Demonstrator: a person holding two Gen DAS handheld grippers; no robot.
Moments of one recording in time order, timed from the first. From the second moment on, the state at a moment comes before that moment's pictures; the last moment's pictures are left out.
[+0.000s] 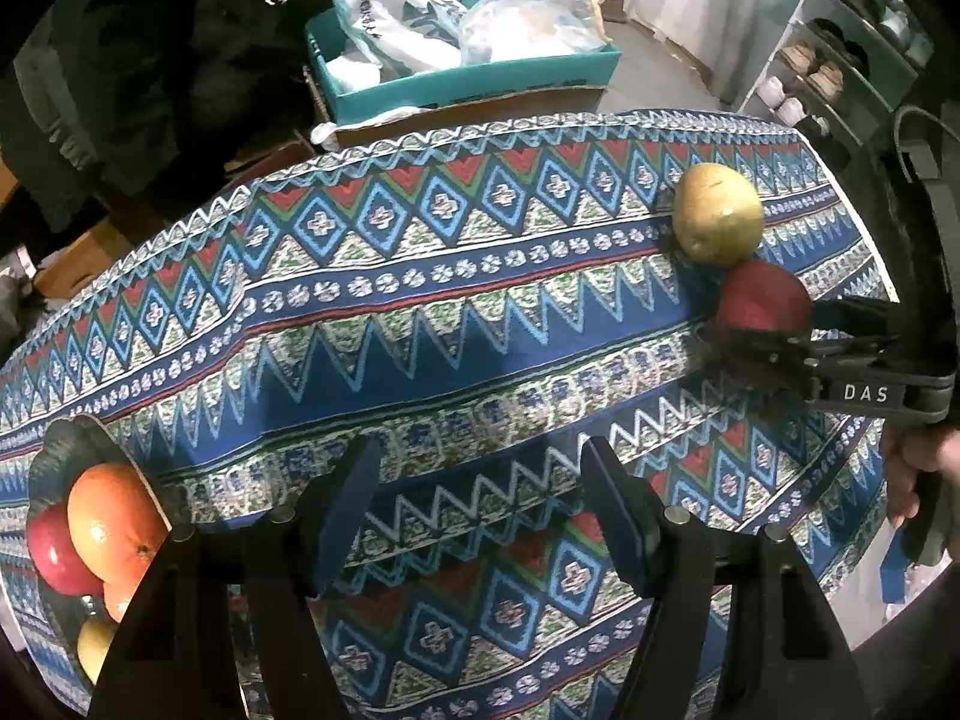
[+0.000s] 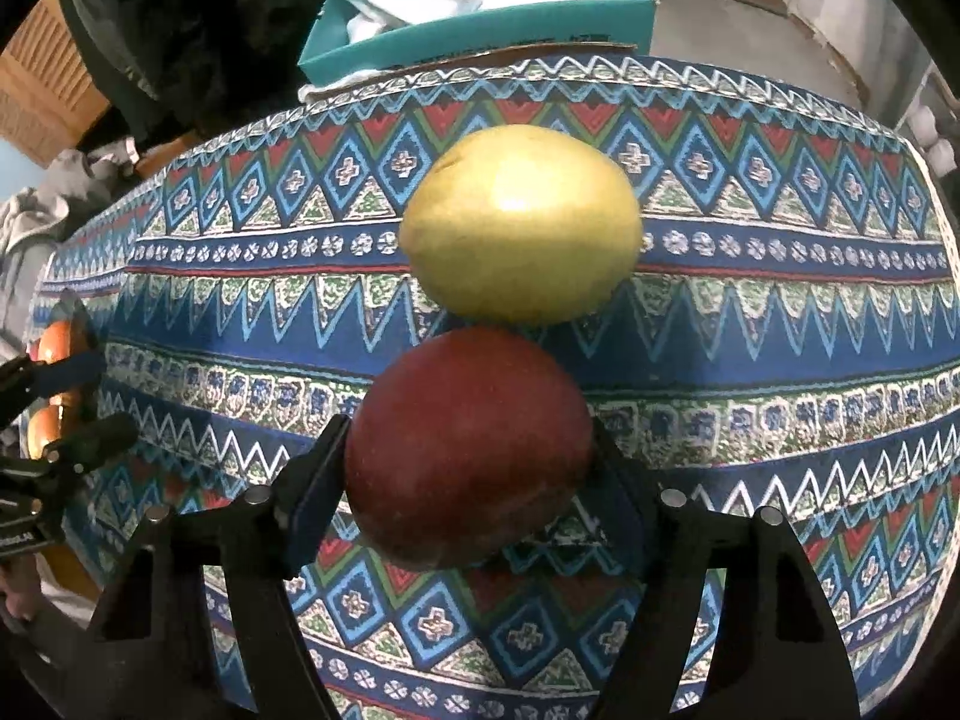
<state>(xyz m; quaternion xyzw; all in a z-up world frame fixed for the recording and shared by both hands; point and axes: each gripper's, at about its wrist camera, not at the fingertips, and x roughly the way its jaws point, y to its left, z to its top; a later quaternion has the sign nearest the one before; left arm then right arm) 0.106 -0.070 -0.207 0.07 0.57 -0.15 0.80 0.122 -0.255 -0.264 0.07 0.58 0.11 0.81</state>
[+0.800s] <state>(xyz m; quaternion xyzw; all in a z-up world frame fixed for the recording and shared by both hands) 0.154 -0.191 -0.196 0.13 0.54 -0.23 0.80 0.117 -0.369 -0.216 0.10 0.53 0.01 0.84</state>
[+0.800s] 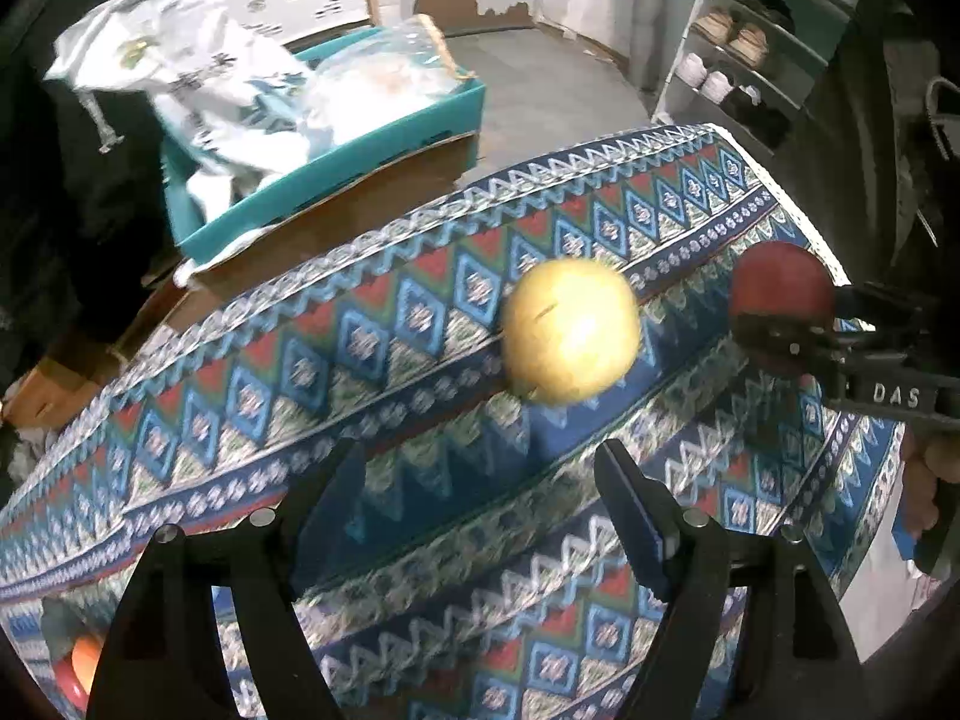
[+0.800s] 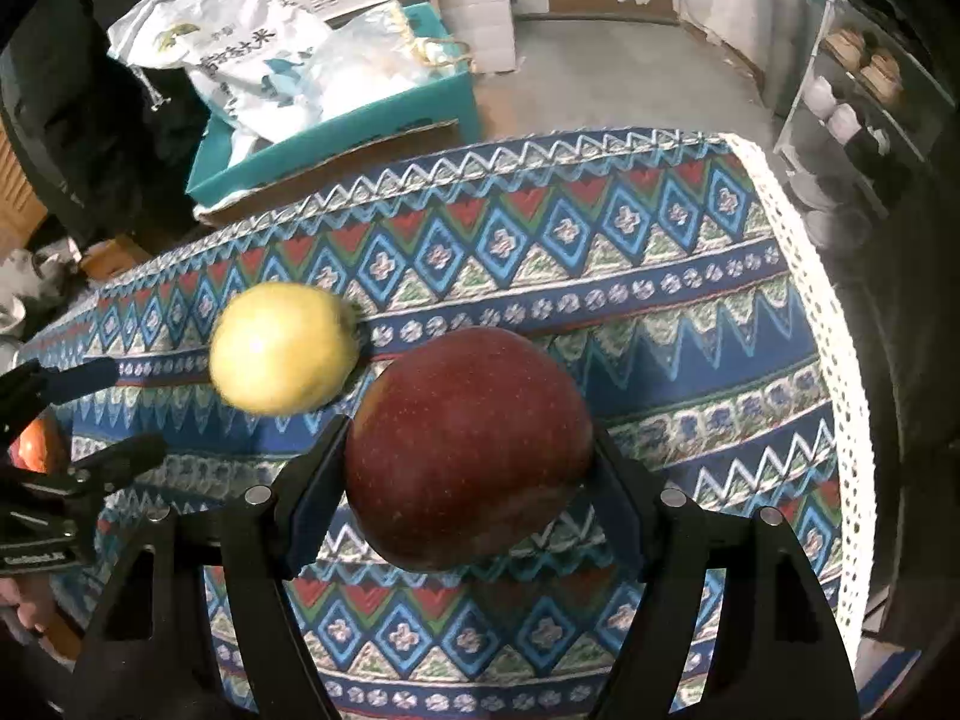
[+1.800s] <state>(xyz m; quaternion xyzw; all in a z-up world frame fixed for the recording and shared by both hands) 0.205 -0.240 -0.250 0.00 0.59 -0.25 0.77 0.136 -0.392 -0.226 0.11 0.54 -0.02 0.84</state>
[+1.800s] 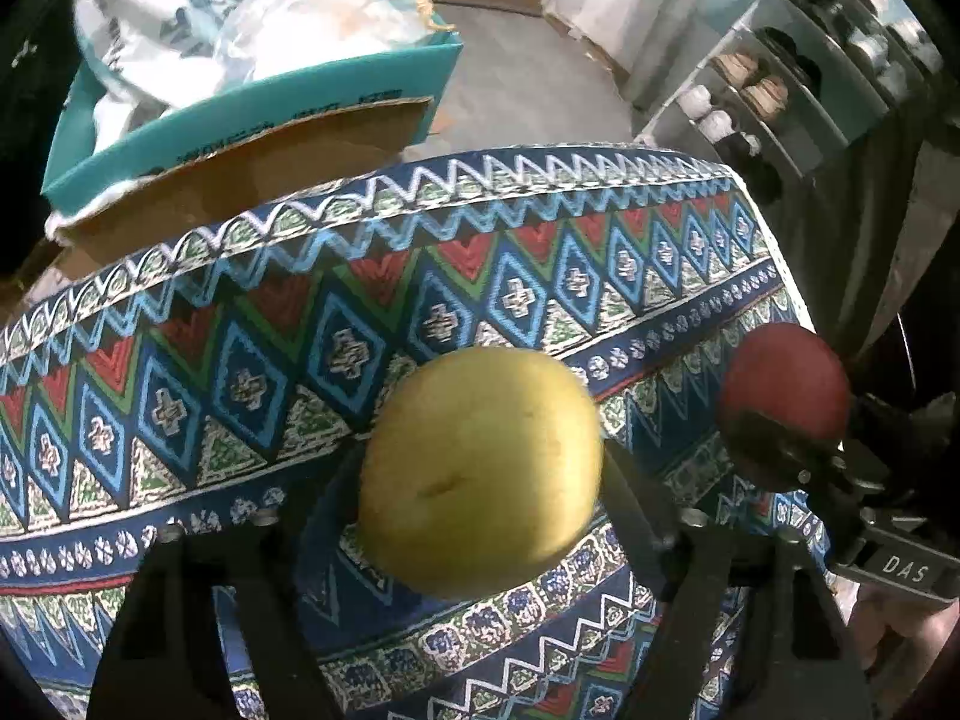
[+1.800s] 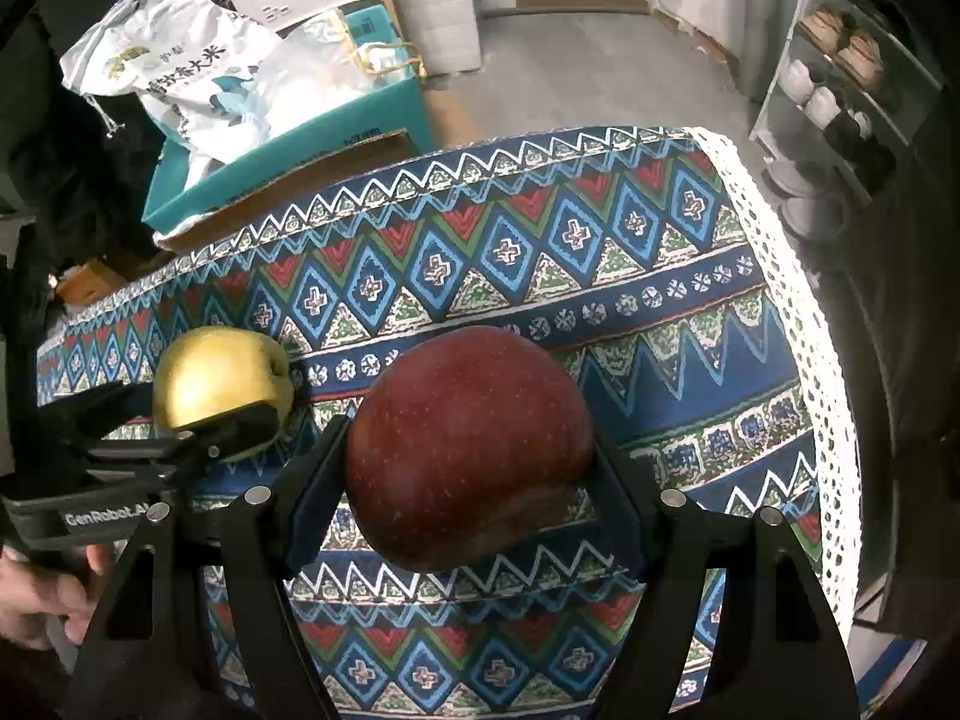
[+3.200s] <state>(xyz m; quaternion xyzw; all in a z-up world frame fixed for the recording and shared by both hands) 0.116 -0.164 -0.135 0.07 0.50 -0.22 0.83 0.088 -0.310 -0.122 0.05 0.47 0.07 0.88</state>
